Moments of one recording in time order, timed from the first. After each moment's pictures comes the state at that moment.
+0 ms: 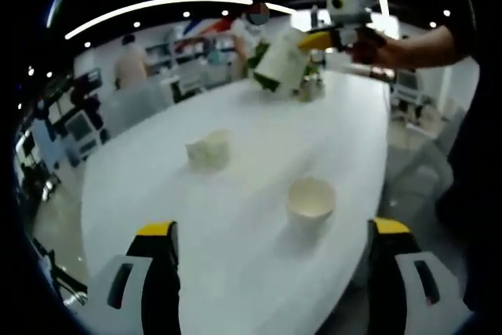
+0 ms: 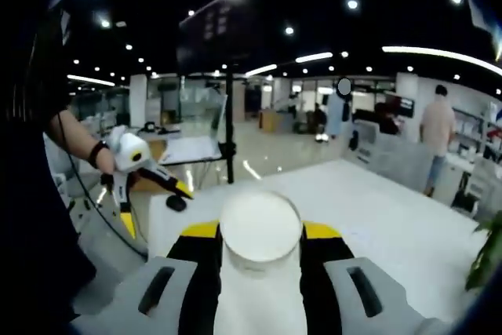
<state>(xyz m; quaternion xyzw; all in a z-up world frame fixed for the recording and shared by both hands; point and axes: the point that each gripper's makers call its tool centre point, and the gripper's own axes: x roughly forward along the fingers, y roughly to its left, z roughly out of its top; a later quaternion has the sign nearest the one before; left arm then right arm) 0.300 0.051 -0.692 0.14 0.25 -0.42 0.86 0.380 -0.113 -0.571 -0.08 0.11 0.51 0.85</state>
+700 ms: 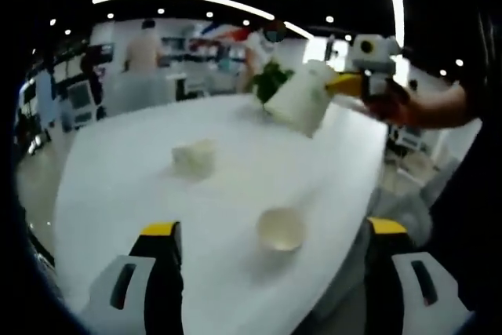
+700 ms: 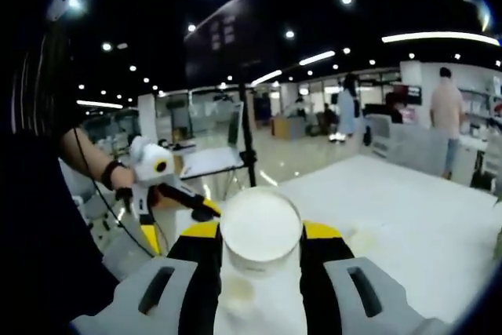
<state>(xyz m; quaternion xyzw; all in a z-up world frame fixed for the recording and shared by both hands) 0.291 0.012 -0.673 0.00 0.25 -0.42 0.87 0.342 -0.089 -0.582 -0.01 0.12 0.54 0.83</state>
